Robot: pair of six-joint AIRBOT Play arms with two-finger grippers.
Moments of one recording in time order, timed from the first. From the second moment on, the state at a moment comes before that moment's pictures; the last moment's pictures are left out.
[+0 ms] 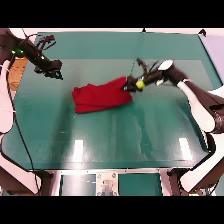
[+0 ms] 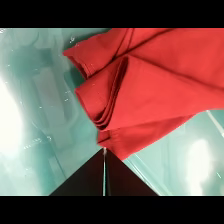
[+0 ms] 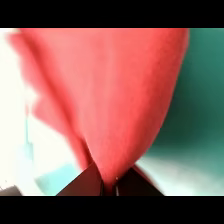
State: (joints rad) left arm 0.02 -1.83 2.03 1.19 -1.69 -1.42; right arm 0.12 -1.85 1.62 -0.64 1.28 1.31
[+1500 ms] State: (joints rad) left arm 0.02 -1.83 2.03 1.15 -1.70 -1.48; right arm -1.05 -1.54 2.00 -1.06 1.72 1.85
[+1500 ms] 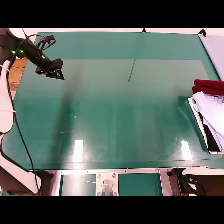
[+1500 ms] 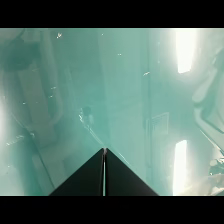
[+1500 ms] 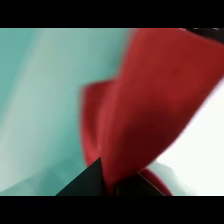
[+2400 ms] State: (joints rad) left arm 0.02 -1.83 2.03 1.13 -1.72 -1.46; right arm -1.05 -1.44 1.42 -1.52 1.67 1.85
